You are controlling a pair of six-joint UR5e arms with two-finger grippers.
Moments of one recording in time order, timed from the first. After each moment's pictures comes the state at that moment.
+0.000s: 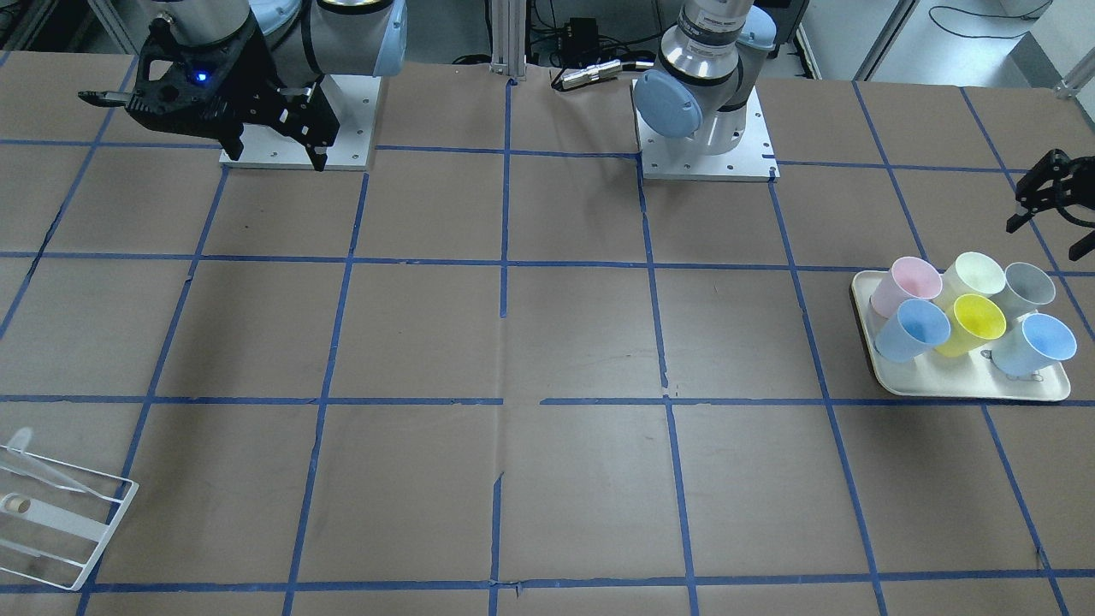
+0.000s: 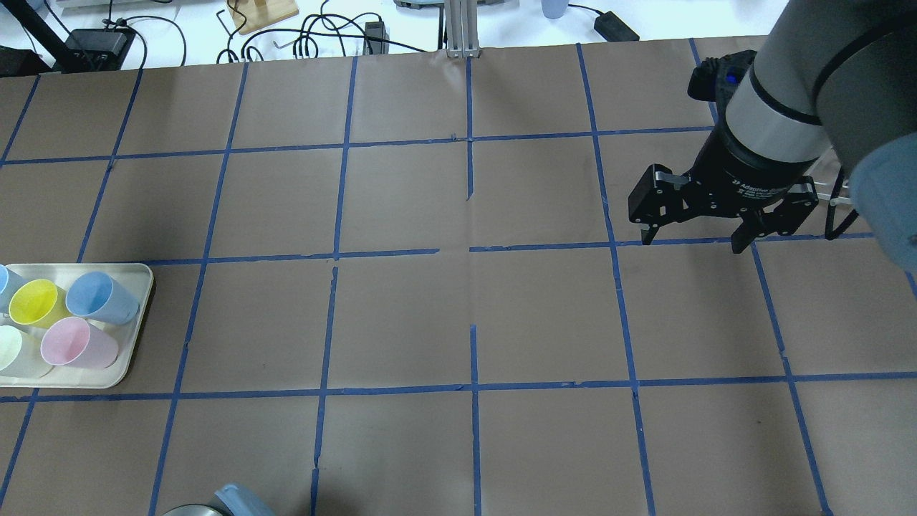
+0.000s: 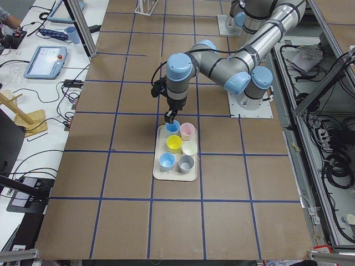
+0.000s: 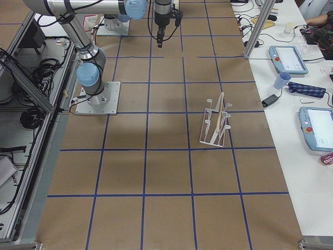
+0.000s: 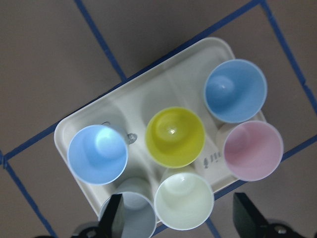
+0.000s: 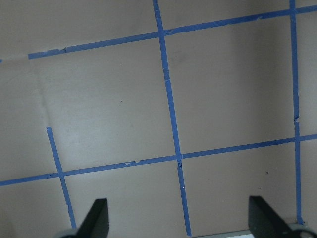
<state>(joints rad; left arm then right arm) -0.79 -1.61 -1.65 -1.49 1.50 1.28 1.56 -1.75 1.76 -1.53 -1.55 0.14</state>
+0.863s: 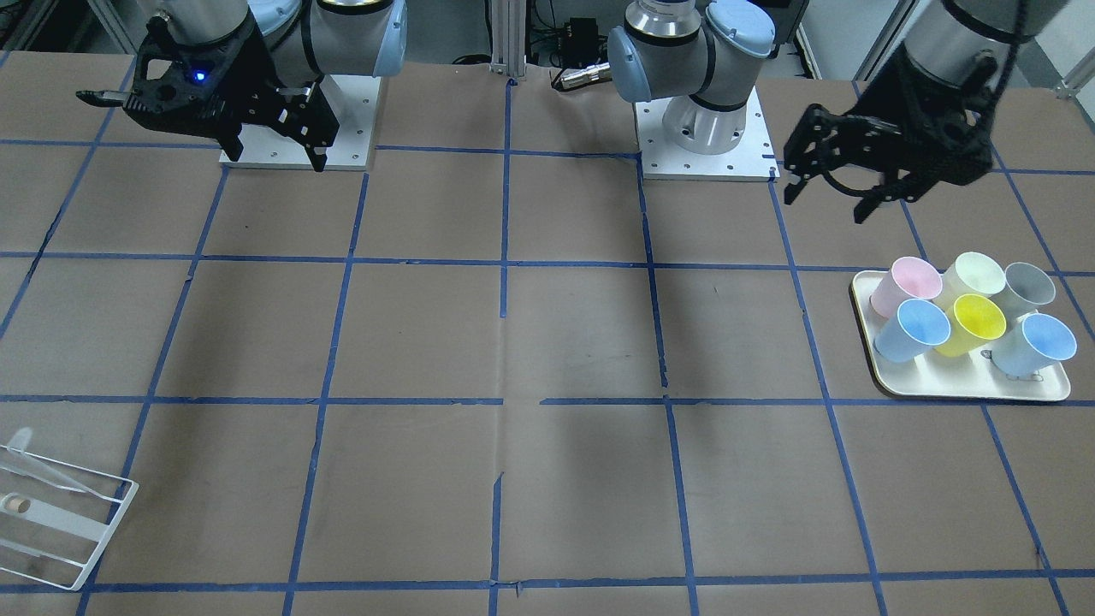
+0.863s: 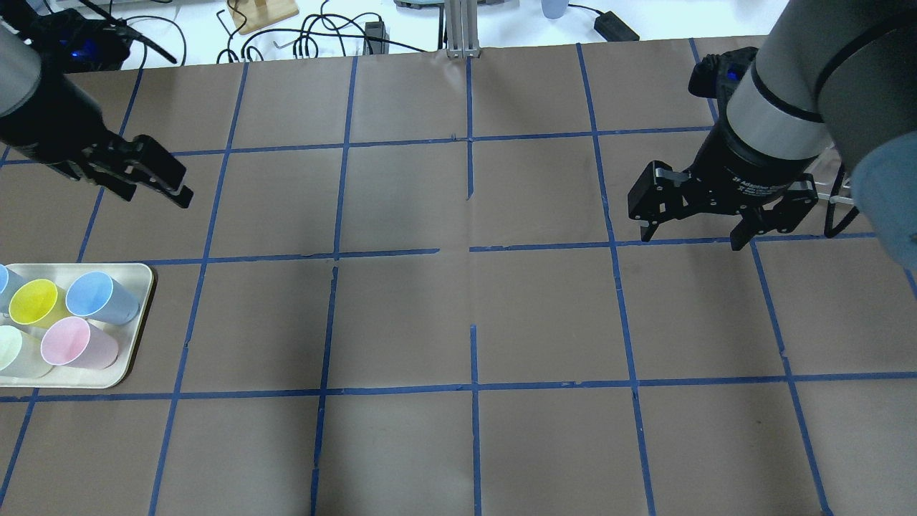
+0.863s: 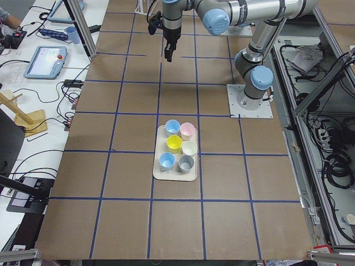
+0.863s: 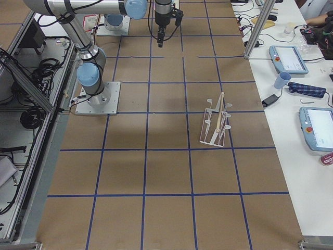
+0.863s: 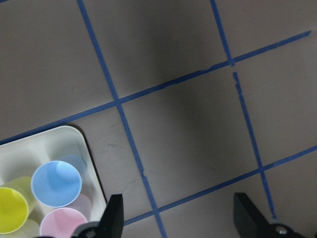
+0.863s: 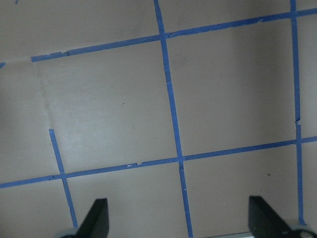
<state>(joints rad) -1.37 -1.46 -1.65 -1.60 1.47 0.37 1.56 -1.75 1.76 -1.53 -1.54 0.14</state>
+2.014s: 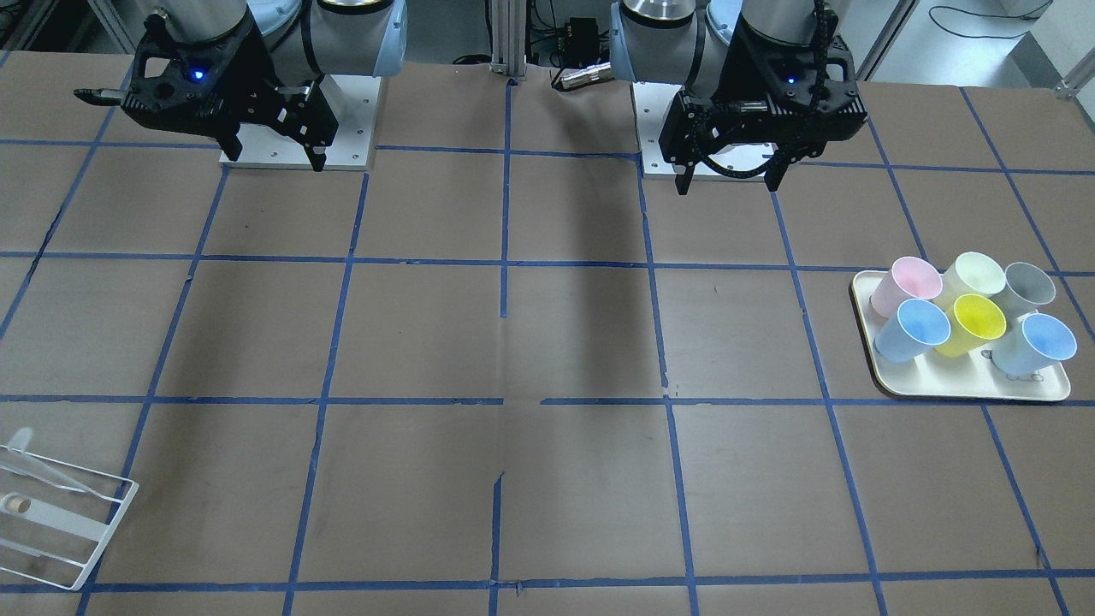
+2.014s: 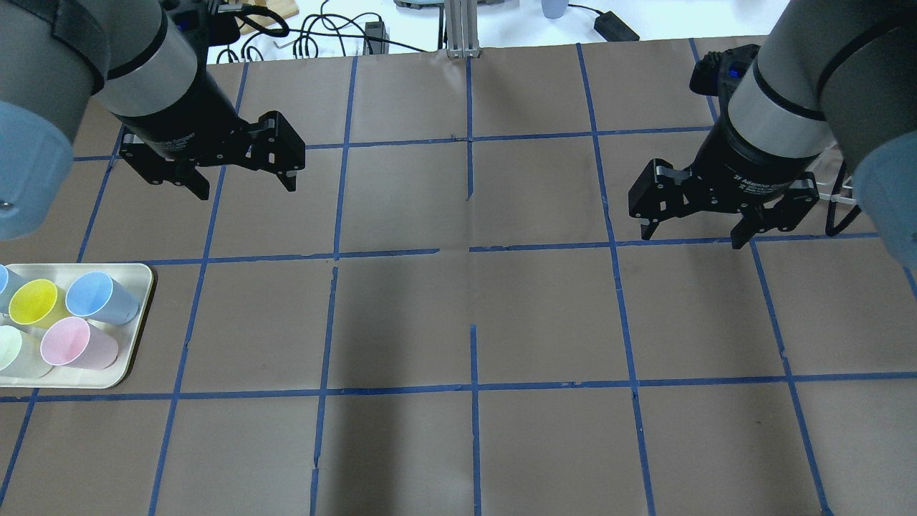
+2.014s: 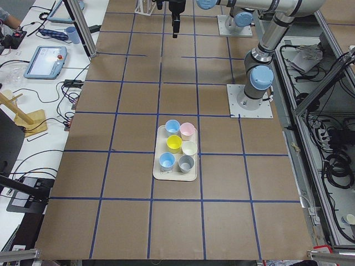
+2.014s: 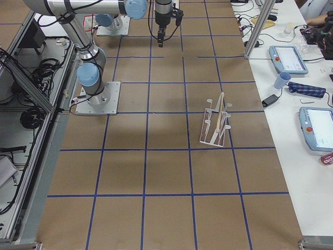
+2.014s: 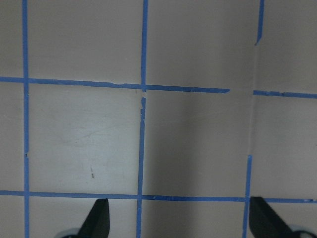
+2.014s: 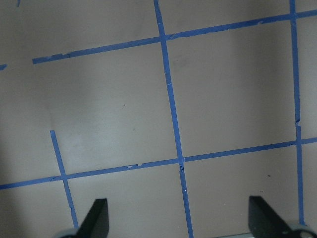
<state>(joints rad) -1.62 -1.48 -1.61 -1.54 1.60 -0.12 1.56 -1.75 1.75 -1.53 -1.54 0.14</state>
